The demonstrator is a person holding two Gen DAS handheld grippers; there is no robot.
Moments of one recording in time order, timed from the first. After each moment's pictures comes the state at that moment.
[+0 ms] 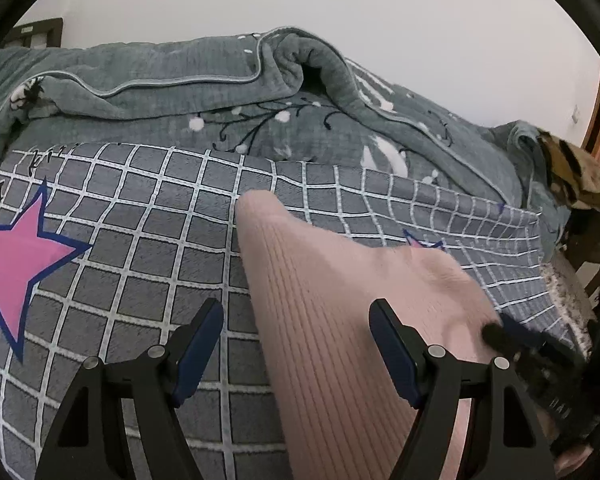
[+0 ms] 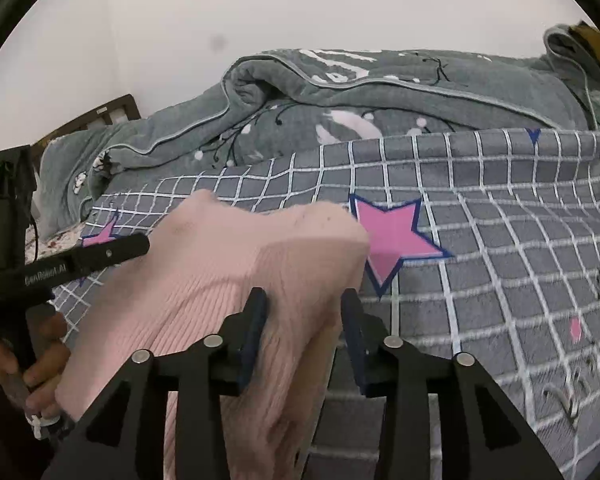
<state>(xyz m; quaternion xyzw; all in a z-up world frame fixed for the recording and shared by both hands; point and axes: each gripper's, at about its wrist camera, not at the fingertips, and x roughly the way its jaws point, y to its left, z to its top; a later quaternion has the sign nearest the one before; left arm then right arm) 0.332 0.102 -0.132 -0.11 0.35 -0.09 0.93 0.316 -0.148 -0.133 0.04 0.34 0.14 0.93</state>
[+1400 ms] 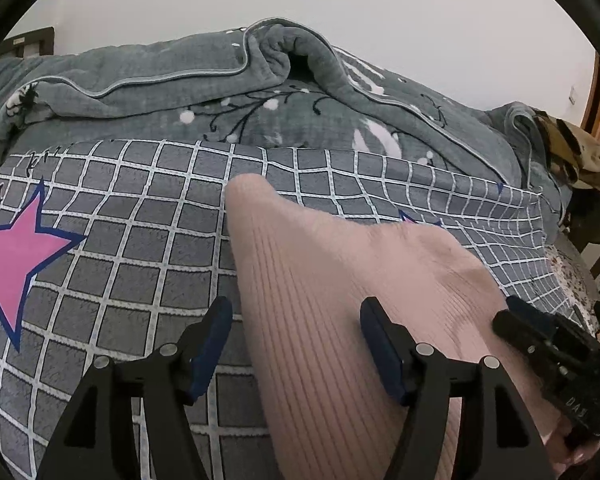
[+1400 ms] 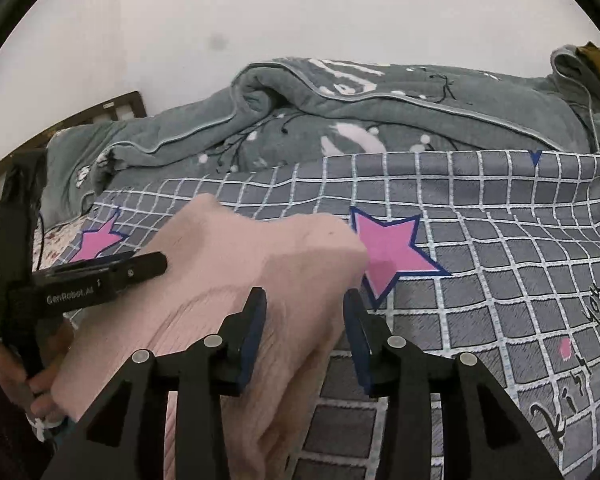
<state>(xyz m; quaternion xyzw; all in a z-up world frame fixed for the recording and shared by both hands) 0.316 0.090 -0.138 -0.09 0.35 -0.10 0.93 0.300 -0.148 -0.131 0.02 0.32 0.16 0.93</state>
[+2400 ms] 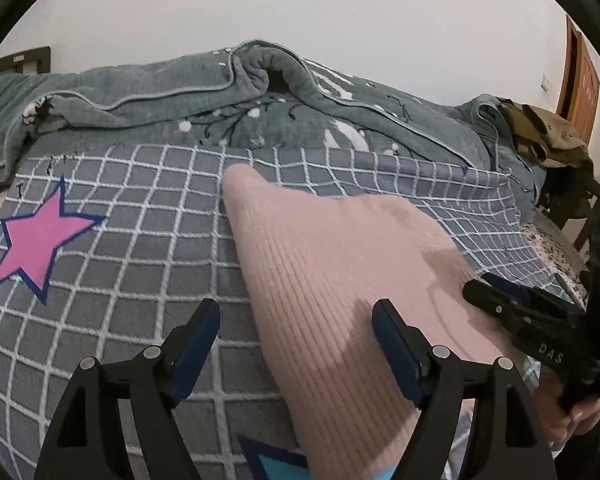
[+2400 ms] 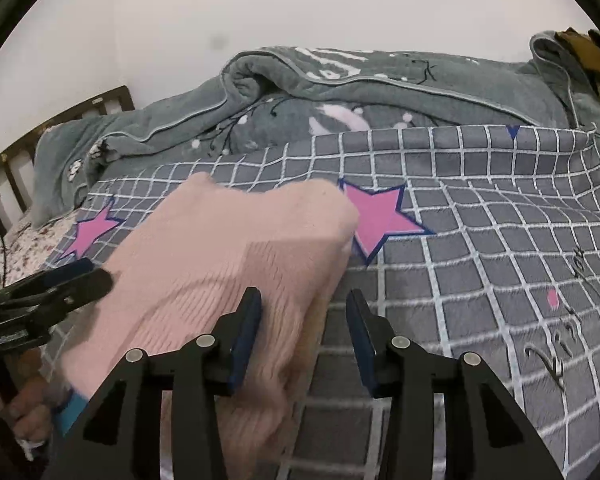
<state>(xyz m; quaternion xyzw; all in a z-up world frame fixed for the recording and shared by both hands) 0.249 0.088 -0.134 -0.07 0.33 -0.13 0.93 0.262 -0.151 -0.136 0.03 0.34 0.12 0.93</state>
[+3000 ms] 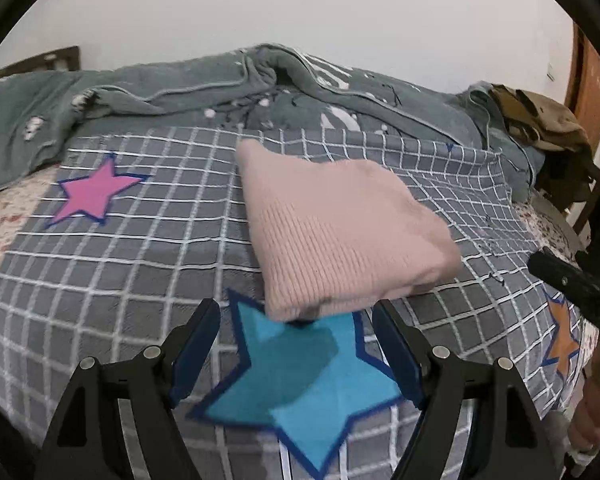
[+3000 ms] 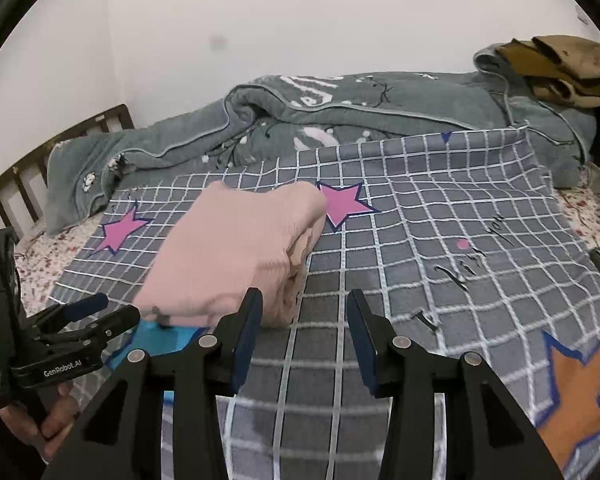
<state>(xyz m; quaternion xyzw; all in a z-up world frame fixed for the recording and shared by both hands) 0.134 0.075 -0.109 -0.06 0.34 -0.07 0.93 0.133 -0.186 -0.073 0.05 0.33 0.09 0.94</state>
